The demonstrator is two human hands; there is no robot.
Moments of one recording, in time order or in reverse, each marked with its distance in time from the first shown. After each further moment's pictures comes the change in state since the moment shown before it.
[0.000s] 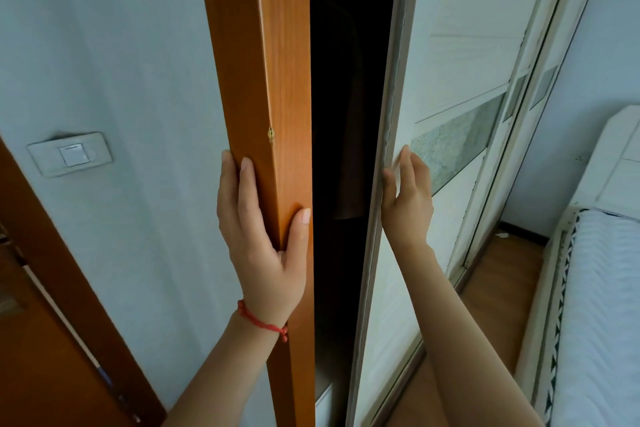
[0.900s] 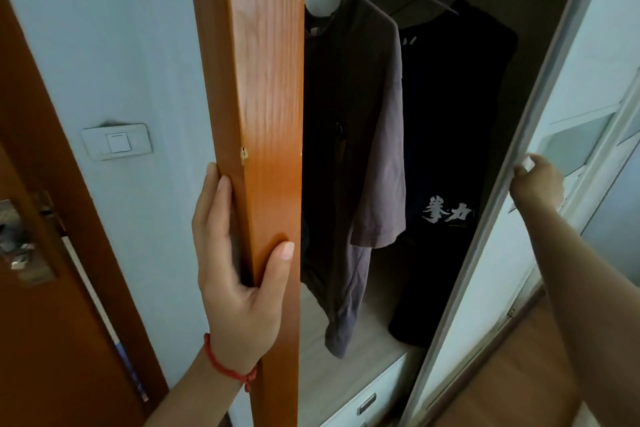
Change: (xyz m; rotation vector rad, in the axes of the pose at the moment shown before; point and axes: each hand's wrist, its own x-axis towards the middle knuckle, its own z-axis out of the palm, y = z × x) left_hand -0.002 0.005 0.000 -0.017 0.051 -0.082; right_hand 0.159 0.158 -0.003 -0.208 -0.236 0.524
